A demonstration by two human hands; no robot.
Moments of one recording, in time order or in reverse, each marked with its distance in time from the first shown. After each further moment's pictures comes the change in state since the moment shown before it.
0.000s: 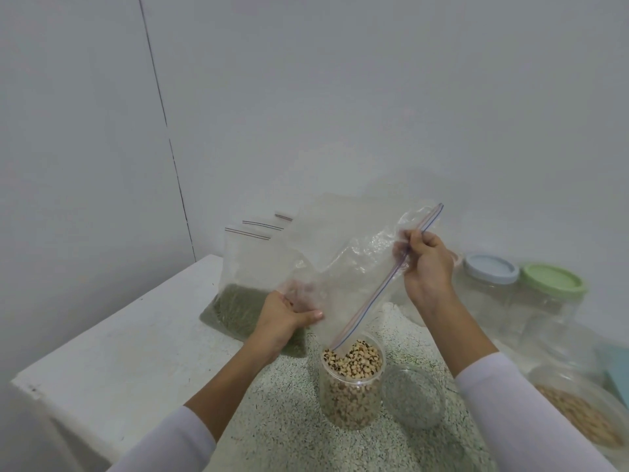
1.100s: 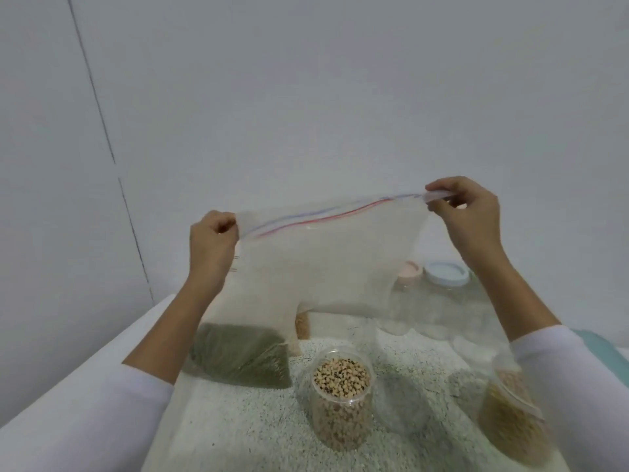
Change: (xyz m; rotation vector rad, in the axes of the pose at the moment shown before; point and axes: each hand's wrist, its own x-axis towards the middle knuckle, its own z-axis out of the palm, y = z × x) left_hand 0.049 0.131 -0.055 0.108 0.296 0.546; right_hand -0.010 -0.113 0.010 -0.980 -0.049 -0.783
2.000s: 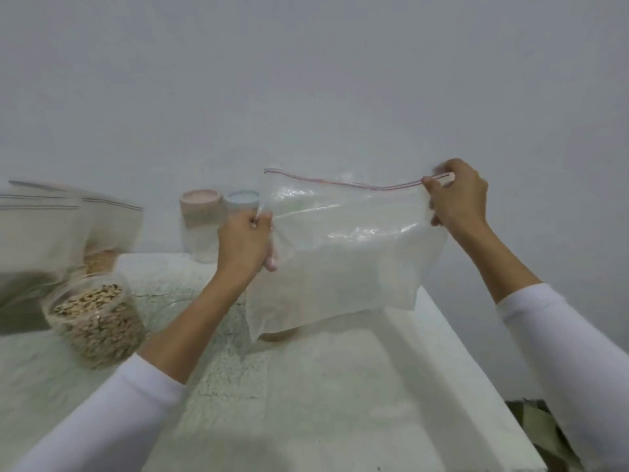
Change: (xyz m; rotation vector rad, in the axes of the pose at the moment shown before) left_hand -0.268 0.081 0.297 0.011 -0.408 -0.152; right_hand -0.050 0.079 -0.354 -0.603 0.203 0.358
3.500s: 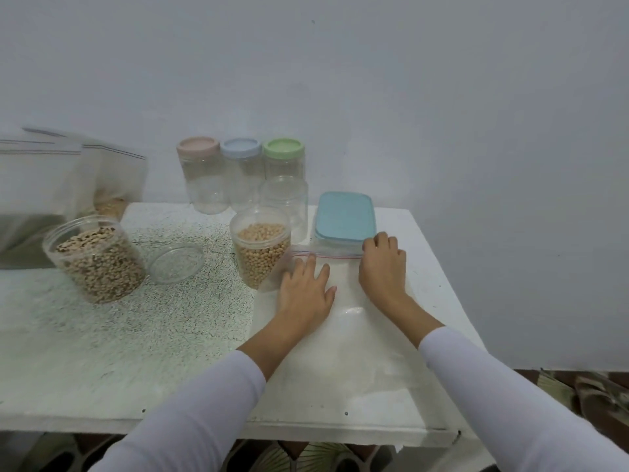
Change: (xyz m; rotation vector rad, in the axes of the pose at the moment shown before) left_hand -0.099 -0.116 0.127 1.226 -0.531 0.211; right_hand -0.120 0.134 0.103 -0.646 -0.414 -0.321
